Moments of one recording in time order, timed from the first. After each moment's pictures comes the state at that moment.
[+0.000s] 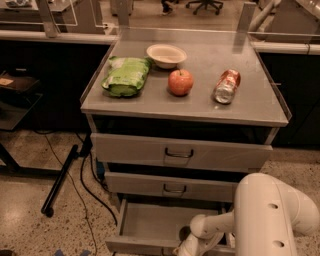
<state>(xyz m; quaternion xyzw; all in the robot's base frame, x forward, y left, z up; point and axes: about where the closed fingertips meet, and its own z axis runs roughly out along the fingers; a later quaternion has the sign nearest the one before) 0.322 -0.071 0.178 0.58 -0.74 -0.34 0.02</state>
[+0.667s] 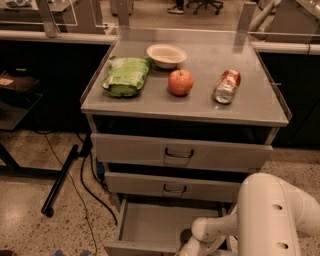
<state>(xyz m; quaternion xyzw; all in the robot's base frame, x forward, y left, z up) 0.313 -0.070 0.185 0.58 -0.74 -0.34 0.02</state>
